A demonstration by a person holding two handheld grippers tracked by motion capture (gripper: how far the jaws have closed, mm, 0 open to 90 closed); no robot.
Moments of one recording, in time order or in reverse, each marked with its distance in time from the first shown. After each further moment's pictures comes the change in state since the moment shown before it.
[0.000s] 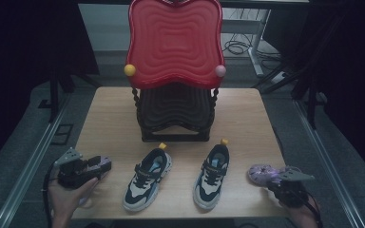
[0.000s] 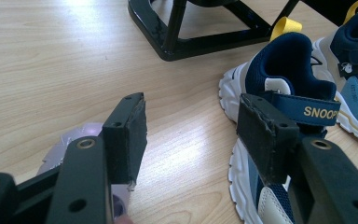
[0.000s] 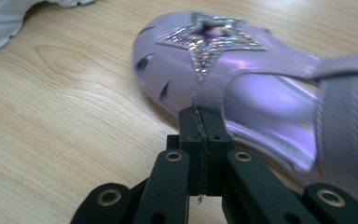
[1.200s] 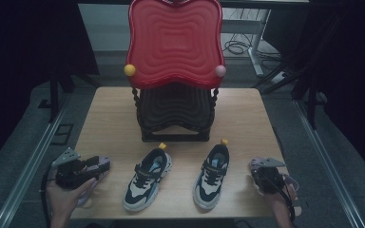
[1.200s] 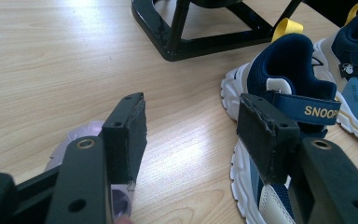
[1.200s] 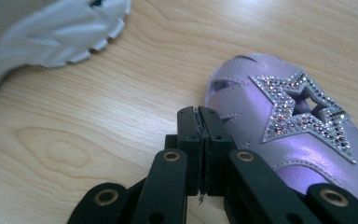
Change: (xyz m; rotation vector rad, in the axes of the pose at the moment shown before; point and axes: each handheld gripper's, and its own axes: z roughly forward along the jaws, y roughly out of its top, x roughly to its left) left arm 0.001 0.000 -0.004 -0.001 0.008 -0.001; right arm 0.035 0.046 0.040 0.016 -0.131 0.027
